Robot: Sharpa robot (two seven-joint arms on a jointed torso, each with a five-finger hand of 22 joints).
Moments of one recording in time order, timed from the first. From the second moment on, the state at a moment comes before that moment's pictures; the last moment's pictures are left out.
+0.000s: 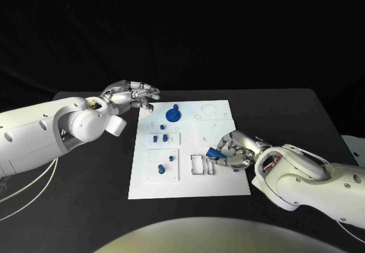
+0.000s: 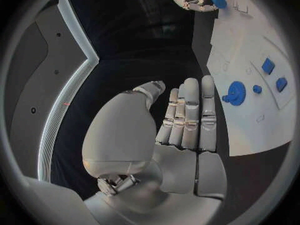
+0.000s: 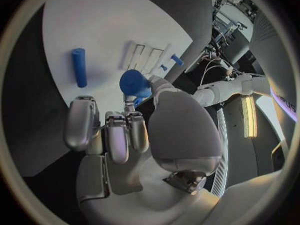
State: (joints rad) left arm 1.21 -0.92 -0.03 1.47 -0.14 -0.04 0.19; left_hand 1.35 -0.17 0.42 0.19 0.32 0.87 0.16 0.39 0.33 1.02 0.10 0.39 0.08 1.11 0.03 1.05 0.42 0.17 1.06 0.13 0.37 1.16; right arm 1.08 -1.00 -0.17 1.97 -1.38 -0.50 -0.54; right_hand 1.26 -0.15 0.20 0.30 0.34 0.92 0.09 0.51 0.42 1.47 -0.01 1.52 1.31 1.47 -0.06 1.57 1.31 0.08 1.45 0.04 1.17 1.31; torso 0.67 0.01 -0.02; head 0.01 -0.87
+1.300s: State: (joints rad) left arm 1.21 -0.92 -0.03 1.47 -0.14 -0.02 0.18; left_hand 1.34 -0.18 0.41 0.19 0.32 0.87 0.16 0.39 0.33 1.02 0.10 0.39 0.08 1.11 0.03 1.05 0.42 0.17 1.06 0.13 0.37 1.16; right arm 1.08 -0.86 -0.17 1.88 -1.29 -0.38 -0.60; right_hand 1.05 -0.15 0.12 0.30 0.18 1.01 0.04 0.52 0.42 1.47 -0.01 1.52 1.31 1.46 -0.07 1.57 1.31 0.08 1.45 0.04 1.15 1.31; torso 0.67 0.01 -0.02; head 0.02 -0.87
